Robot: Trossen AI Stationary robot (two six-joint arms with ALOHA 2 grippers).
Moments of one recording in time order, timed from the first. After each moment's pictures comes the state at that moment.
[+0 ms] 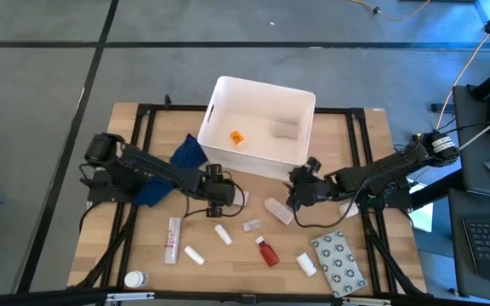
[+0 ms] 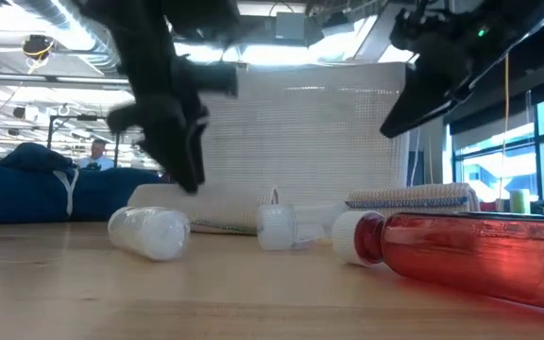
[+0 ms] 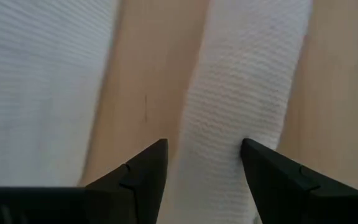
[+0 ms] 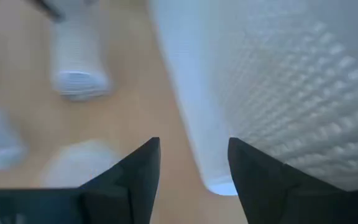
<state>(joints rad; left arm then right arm) -0.18 1.72 1.04 -0.58 -0.35 -0.18 0.29 1.32 0.76 -0.39 0.65 0.55</state>
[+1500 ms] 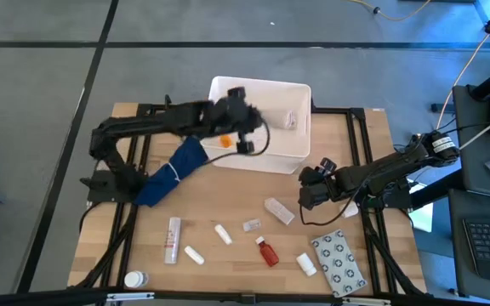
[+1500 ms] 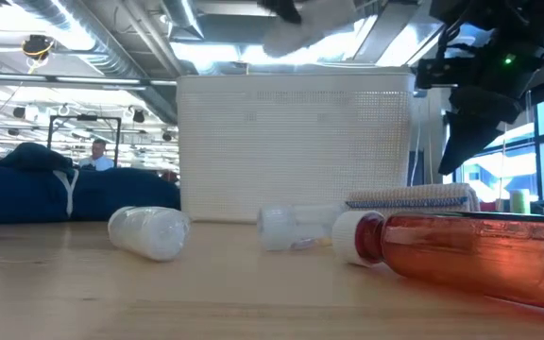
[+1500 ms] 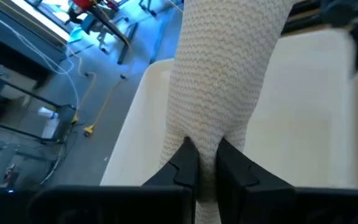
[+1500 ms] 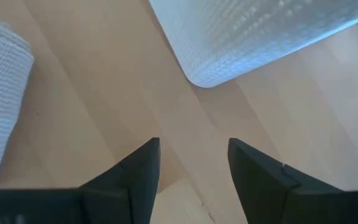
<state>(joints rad) 0.16 1.71 1.82 -0.69 -0.42 0.38 0.29 1.32 0.76 -0.77 0.52 0.74</state>
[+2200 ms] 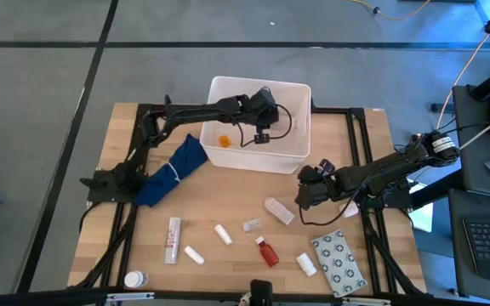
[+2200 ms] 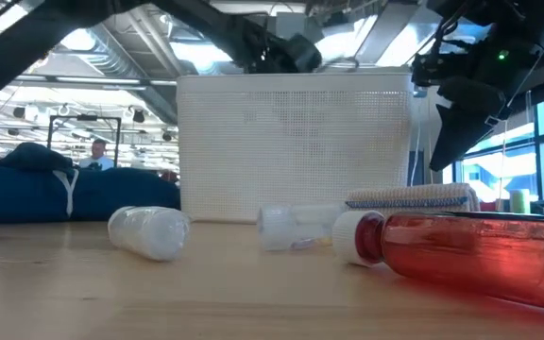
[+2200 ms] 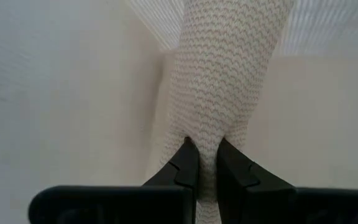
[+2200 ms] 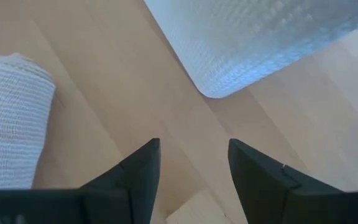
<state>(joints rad) 0.42 2.17 1.85 -0.49 -0.10 0.44 0.29 1.32 0.76 -0.71 0.52 0.81</state>
